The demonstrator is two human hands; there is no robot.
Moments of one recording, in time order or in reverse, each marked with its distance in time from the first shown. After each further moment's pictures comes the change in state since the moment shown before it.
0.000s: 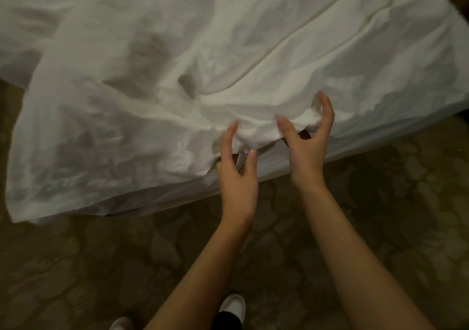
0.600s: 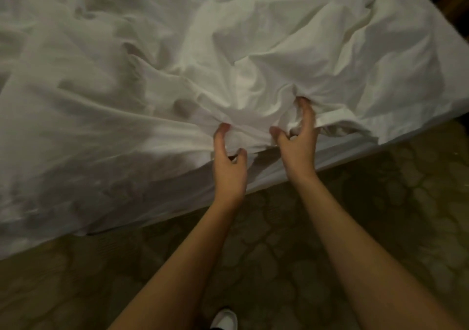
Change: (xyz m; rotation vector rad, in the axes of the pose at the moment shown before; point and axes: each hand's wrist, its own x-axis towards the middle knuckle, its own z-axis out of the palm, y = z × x) left_hand 0.055 -0.019 0.051 0.084 0.002 -0.096; right_hand 0.075 0.026 -0.027 -0.291 -0.040 -0.049
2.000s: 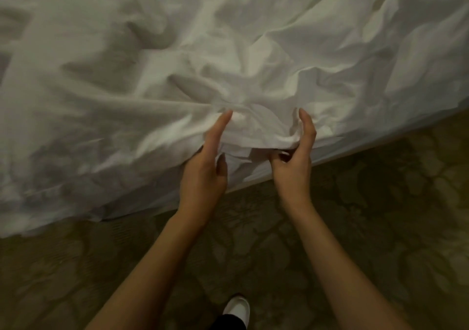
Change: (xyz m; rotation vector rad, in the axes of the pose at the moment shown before) left_hand -0.013 -0.008 -0.085 0.601 -0.146 0.578; right_hand -0.082 0.004 0.018 0.063 -0.086 0.016
